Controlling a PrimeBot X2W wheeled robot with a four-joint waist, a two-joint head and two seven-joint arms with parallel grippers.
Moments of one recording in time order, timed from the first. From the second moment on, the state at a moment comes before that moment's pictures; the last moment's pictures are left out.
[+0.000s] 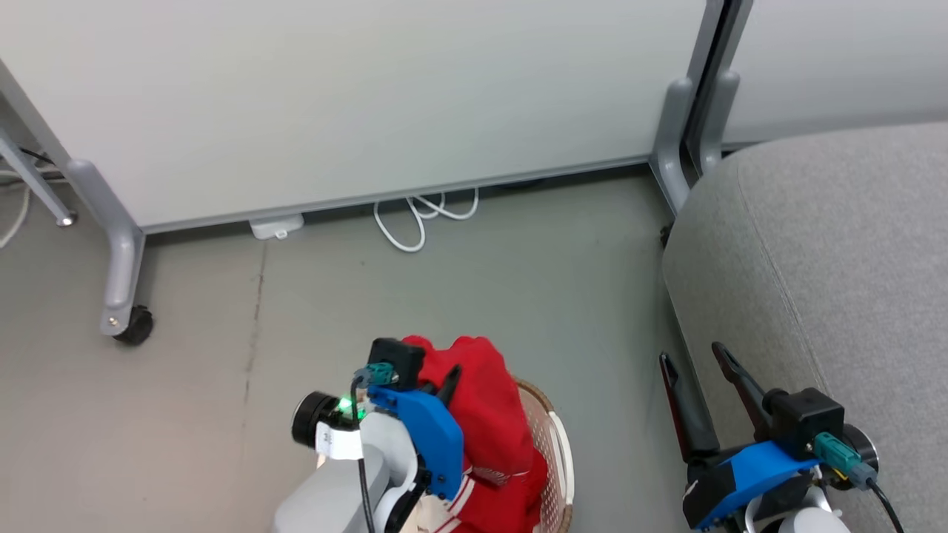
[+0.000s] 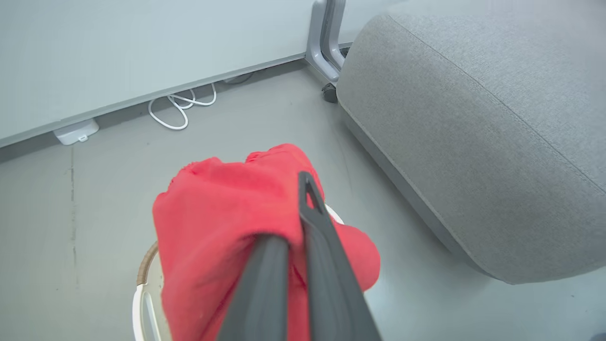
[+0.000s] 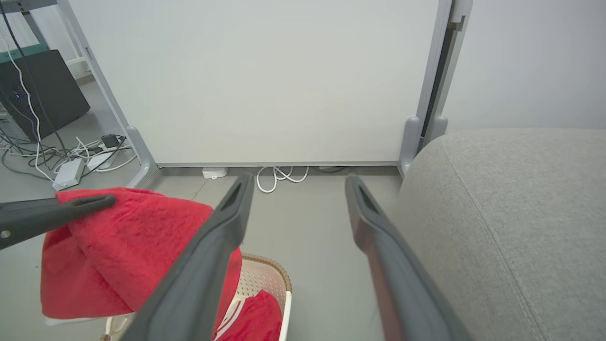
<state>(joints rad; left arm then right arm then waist) -0.54 0.05 -0.79 0.89 -0.66 -0.09 -0.04 -0.11 -0.05 0.07 0.24 0.11 0.13 -0.13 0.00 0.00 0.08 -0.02</state>
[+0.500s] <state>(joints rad) -0.73 0.05 -0.98 0.71 -0.77 -0.06 -0.11 -0.05 -0.05 0.09 0.20 0.12 0.13 -0.10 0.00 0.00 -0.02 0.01</state>
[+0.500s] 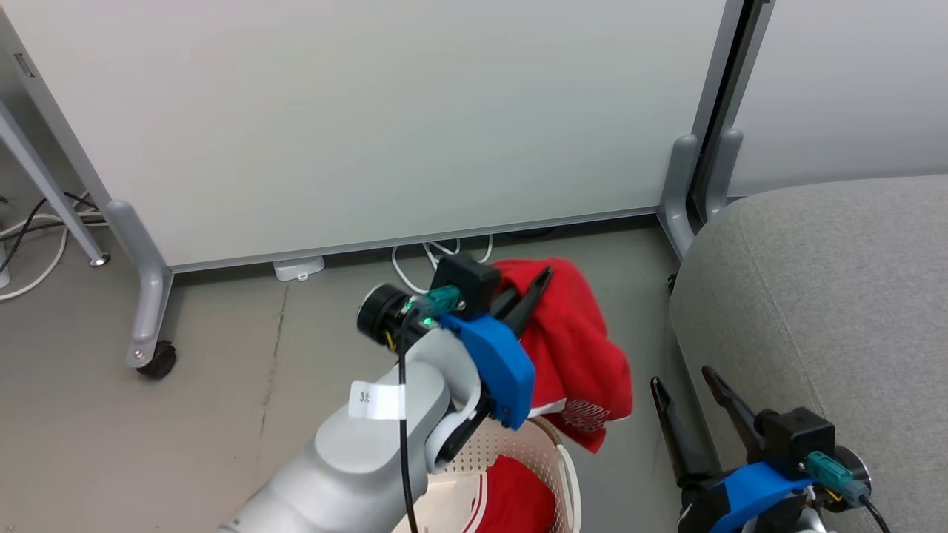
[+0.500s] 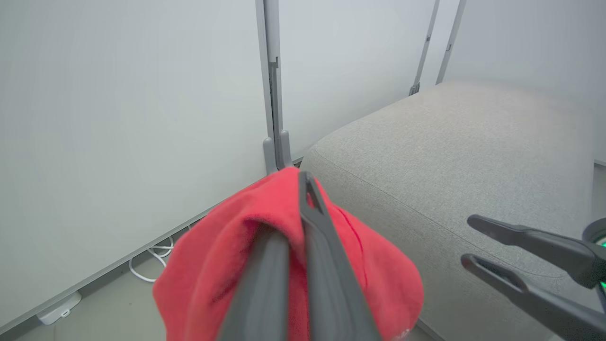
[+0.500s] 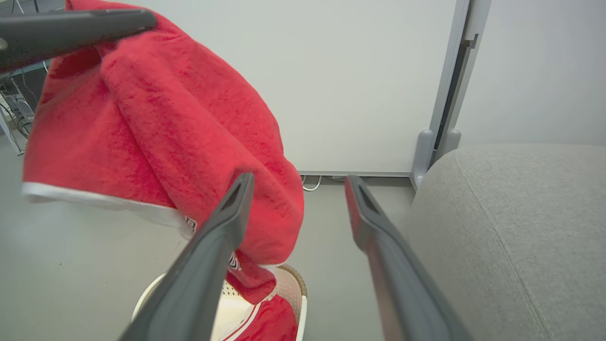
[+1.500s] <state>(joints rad) -0.90 0.05 -1.20 0.71 -0.96 -0.01 -0.19 -0.08 -0.05 0.18 0.20 0.14 0.13 -0.09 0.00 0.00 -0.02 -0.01</state>
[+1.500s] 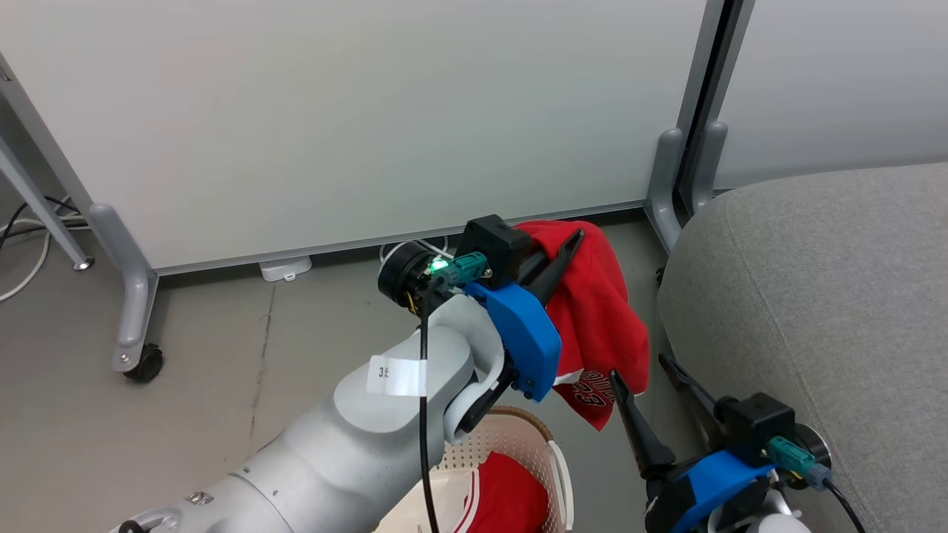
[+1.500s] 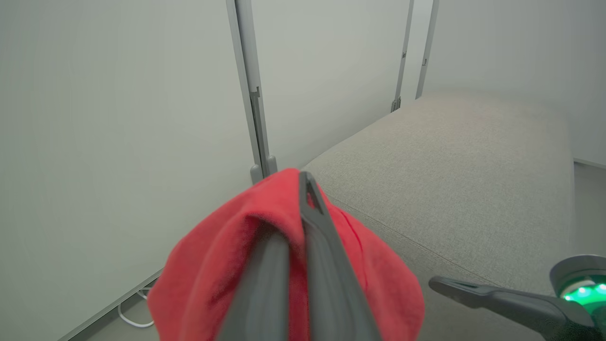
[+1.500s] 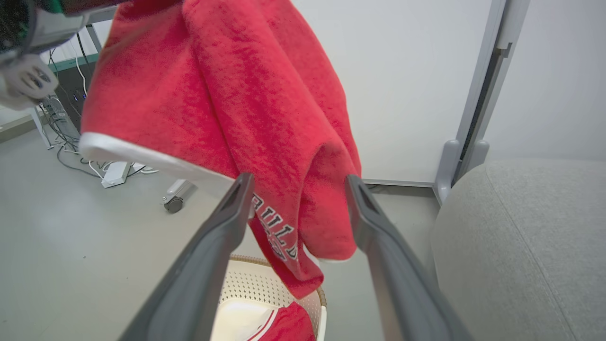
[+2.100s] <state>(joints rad) -0.90 0.05 -1.27 0.69 -1.02 0.01 -0.21 -0.25 -0.05 0.27 0.32 0.12 0.13 -0.04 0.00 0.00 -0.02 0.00</state>
